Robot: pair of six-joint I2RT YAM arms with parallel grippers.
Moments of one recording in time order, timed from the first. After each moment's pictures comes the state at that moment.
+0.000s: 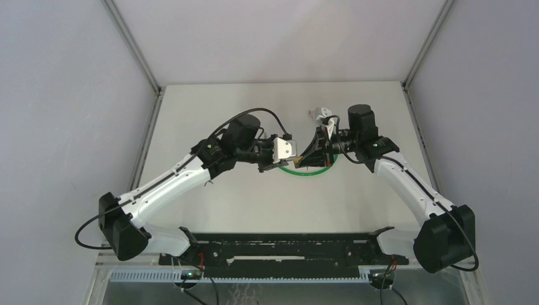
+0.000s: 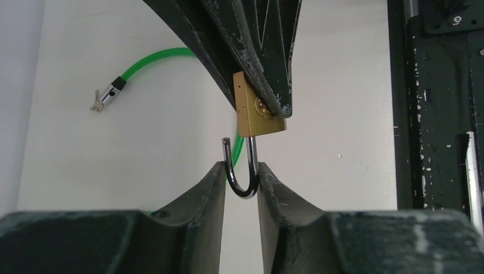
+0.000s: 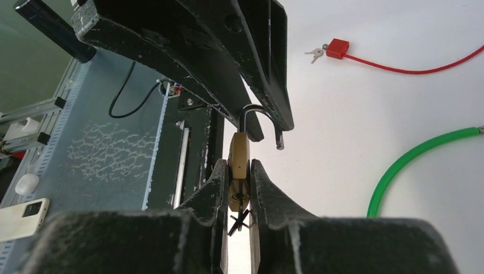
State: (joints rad) left arm -0.82 1.33 1.24 -0.50 0.48 0.62; right arm 0.35 1.25 0.99 -0.28 -1.25 -0.15
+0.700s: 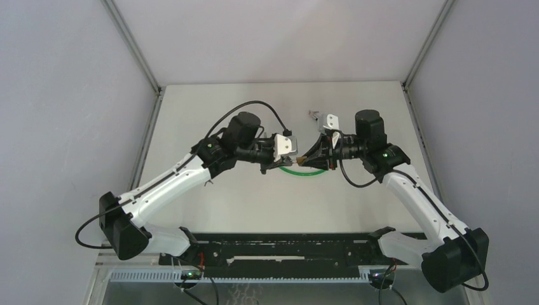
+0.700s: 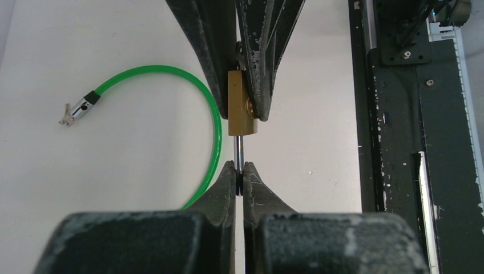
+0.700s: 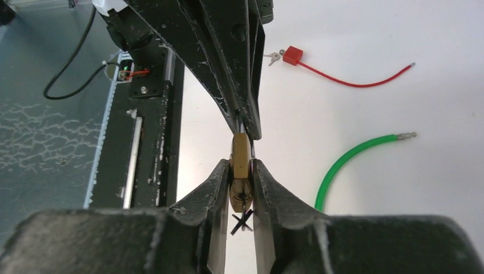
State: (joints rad) left arm -0.83 1.34 1.25 -0.48 0.56 0.51; right arm 0.36 1.11 0.97 -0.36 -1.10 -0.33
